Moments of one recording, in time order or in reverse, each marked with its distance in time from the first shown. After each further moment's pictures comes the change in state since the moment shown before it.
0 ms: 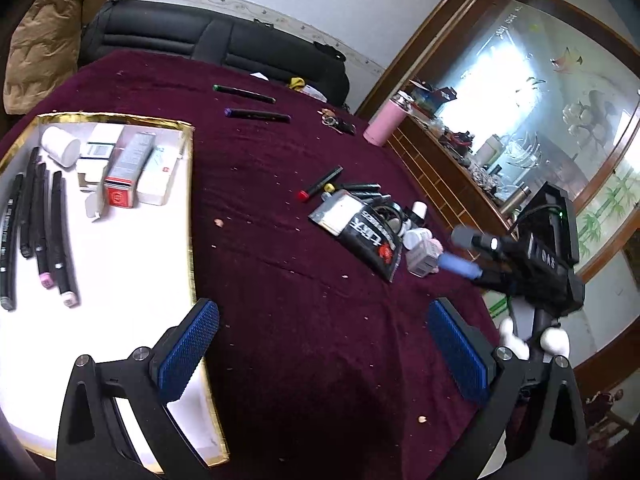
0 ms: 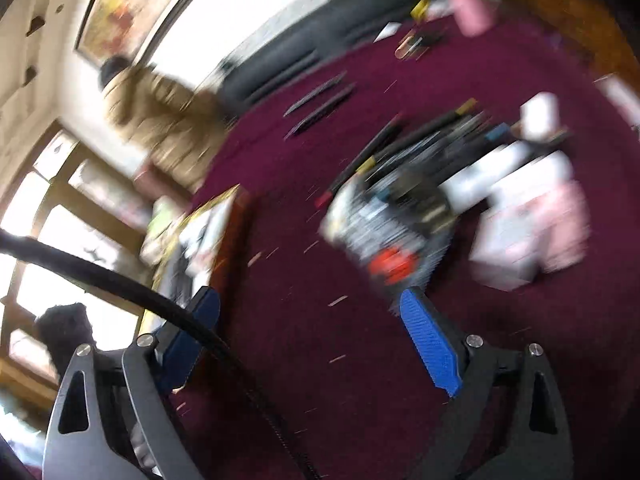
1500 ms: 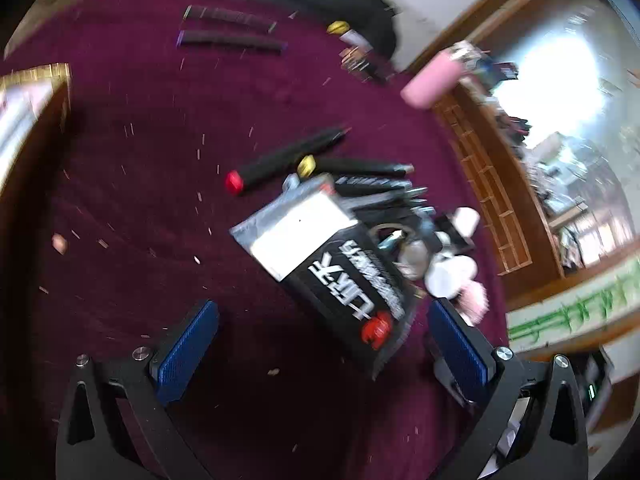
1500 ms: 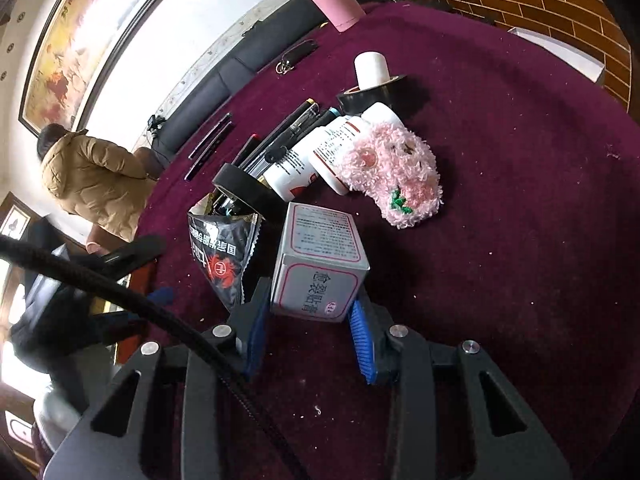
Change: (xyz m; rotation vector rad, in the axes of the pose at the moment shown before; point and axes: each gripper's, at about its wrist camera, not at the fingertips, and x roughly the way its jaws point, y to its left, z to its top) left arm 0.188 -0.046 0.059 -0.197 0.196 0.148; right arm 0.001 -0.090 -0.034 0.206 -0.116 -0.128
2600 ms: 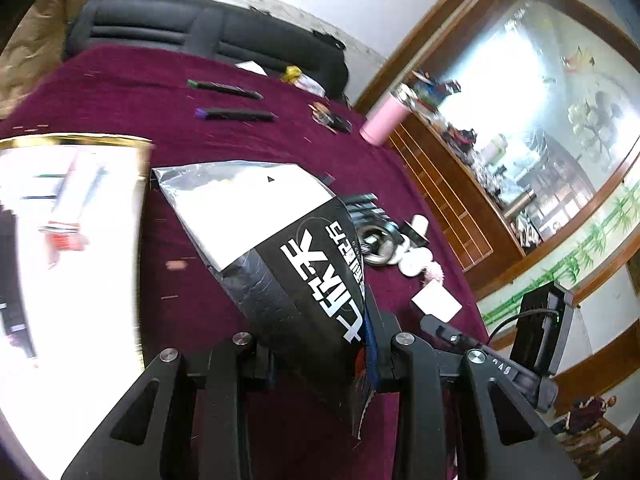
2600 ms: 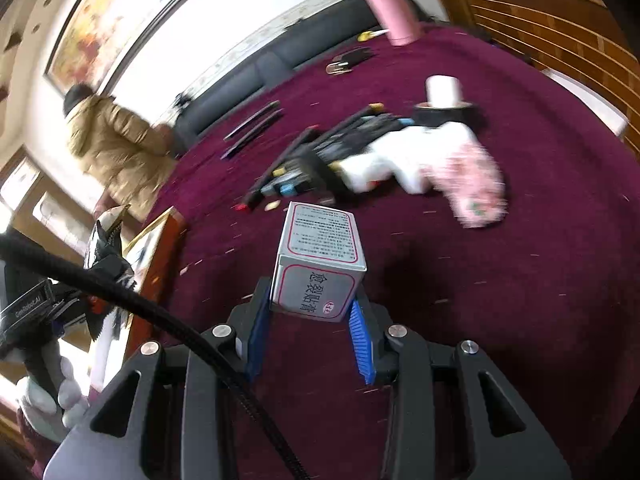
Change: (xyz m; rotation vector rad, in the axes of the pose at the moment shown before) left arm -0.141 0.060 -0.022 0.174 -0.169 -0.125; right arm -0.011 0.062 -0.021 -0.191 0.002 0.017
